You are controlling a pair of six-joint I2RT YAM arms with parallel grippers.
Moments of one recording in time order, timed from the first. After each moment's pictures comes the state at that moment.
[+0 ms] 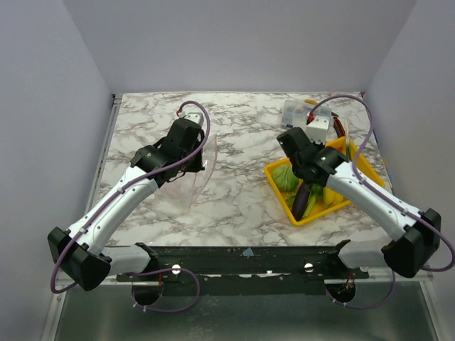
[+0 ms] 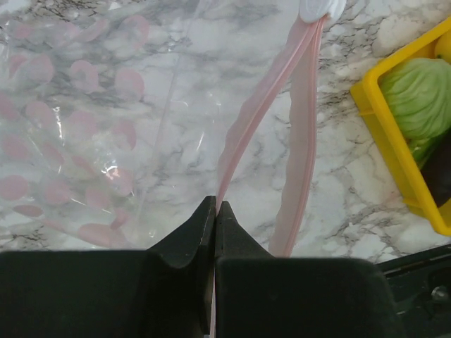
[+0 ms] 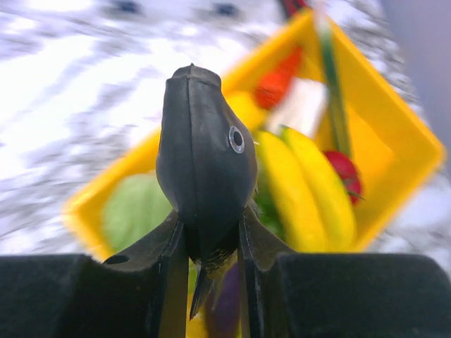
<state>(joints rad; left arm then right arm) -0.62 1.23 1.27 -0.82 -0.18 -0.44 0.66 1.34 1.18 -0.87 0.92 0.67</state>
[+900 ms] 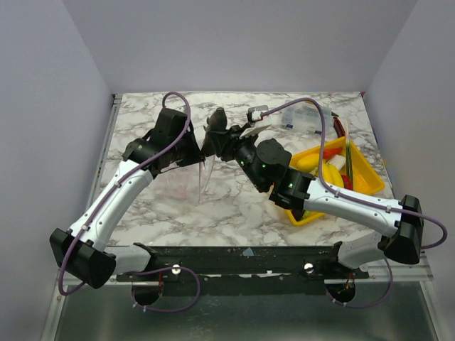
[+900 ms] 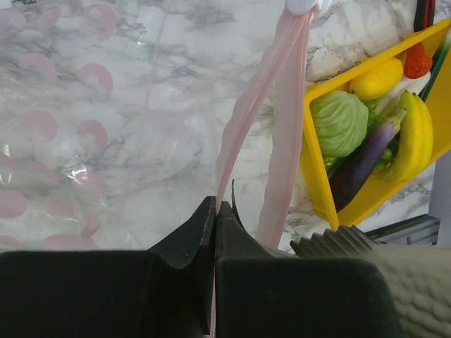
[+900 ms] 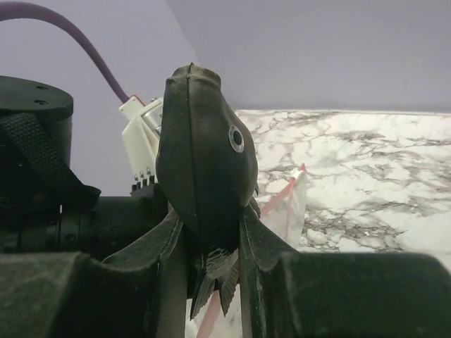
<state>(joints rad) -0.48 1.26 1.31 -0.81 0.08 -0.66 1.12 1.40 1.24 0.28 0.56 0.34</state>
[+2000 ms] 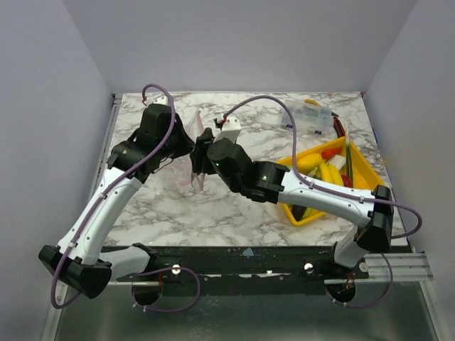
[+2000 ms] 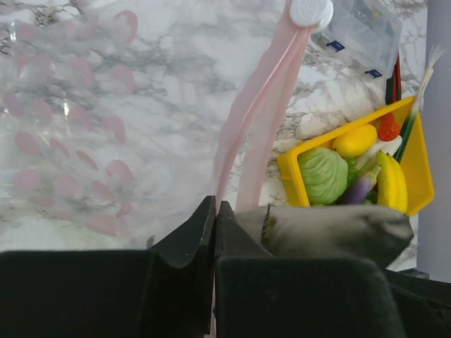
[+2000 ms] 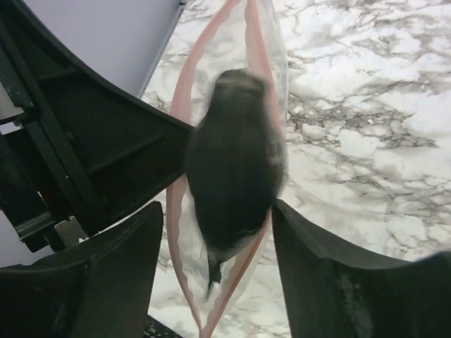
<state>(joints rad) -0.47 1.18 1.38 -0.81 -0.06 -0.69 1.19 1.60 1.49 -0.20 0.64 0.60</state>
